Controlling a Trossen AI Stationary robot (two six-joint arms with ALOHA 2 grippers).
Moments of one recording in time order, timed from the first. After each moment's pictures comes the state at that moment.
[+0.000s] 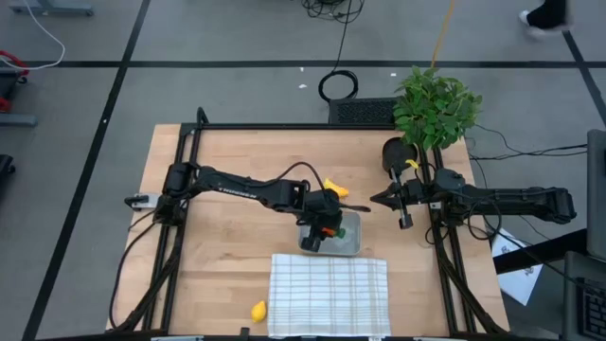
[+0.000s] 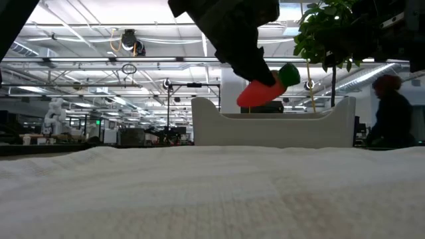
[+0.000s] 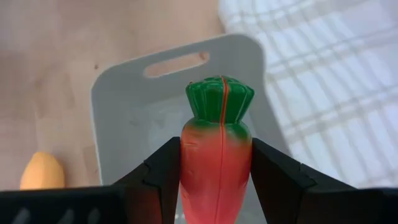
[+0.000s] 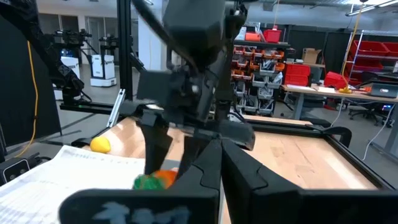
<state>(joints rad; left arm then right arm) -0.07 2.04 1.65 -0.50 0.15 0.24 -0.17 0.51 0.10 0.48 -0.31 -0.04</state>
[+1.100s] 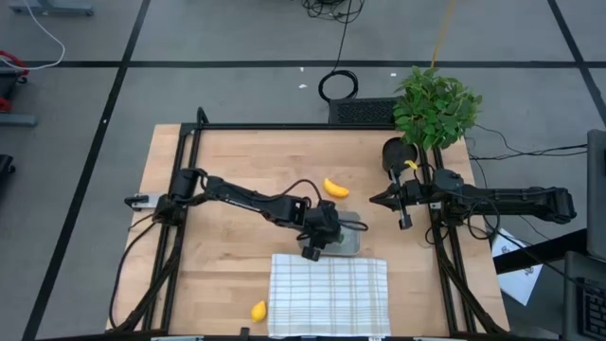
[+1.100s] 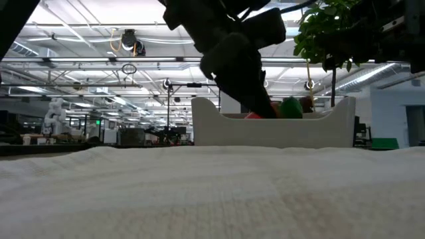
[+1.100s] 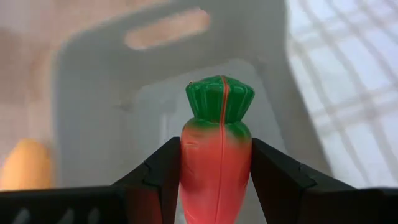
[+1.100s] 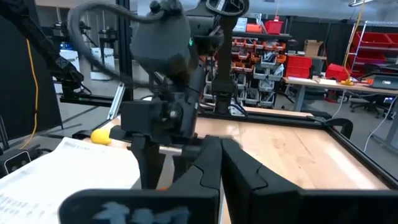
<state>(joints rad) -0.13 2.10 1.58 -0.39 -0.02 0.24 -0.17 0.51 0.10 0.44 -0.31 -0.05</state>
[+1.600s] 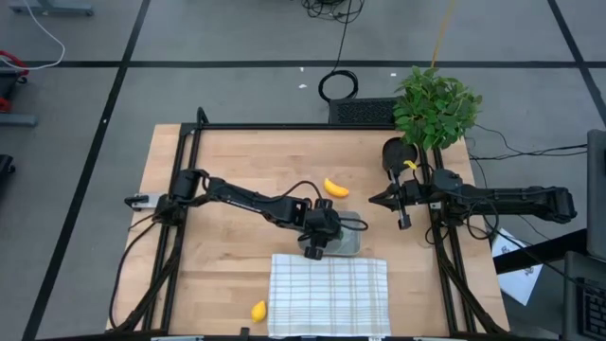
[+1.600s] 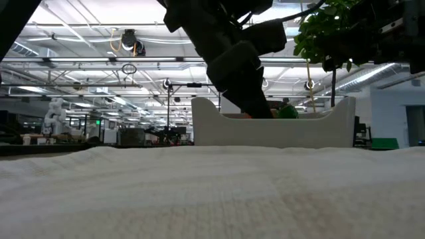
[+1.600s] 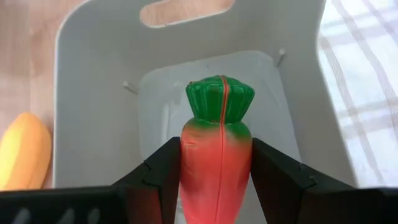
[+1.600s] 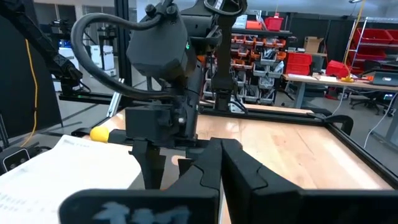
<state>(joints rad) -0.14 2.11 1.58 -0.40 -0.05 0.14 -0.17 0.52 0.10 0.45 -0.31 -0.05</state>
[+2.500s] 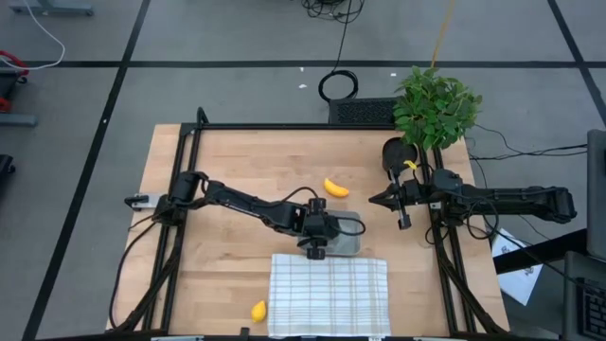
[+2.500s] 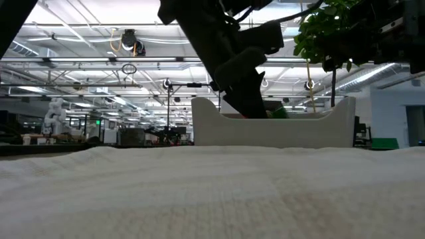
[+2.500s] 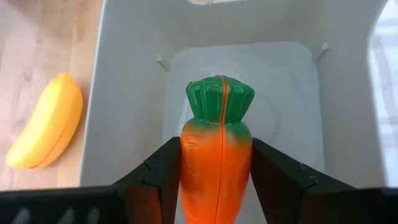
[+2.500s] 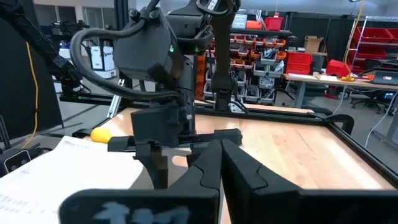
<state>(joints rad) -0.17 2.11 1.58 -0.45 -0.22 0.00 -0.17 0.52 0.10 0.45 -0.31 -0.04</state>
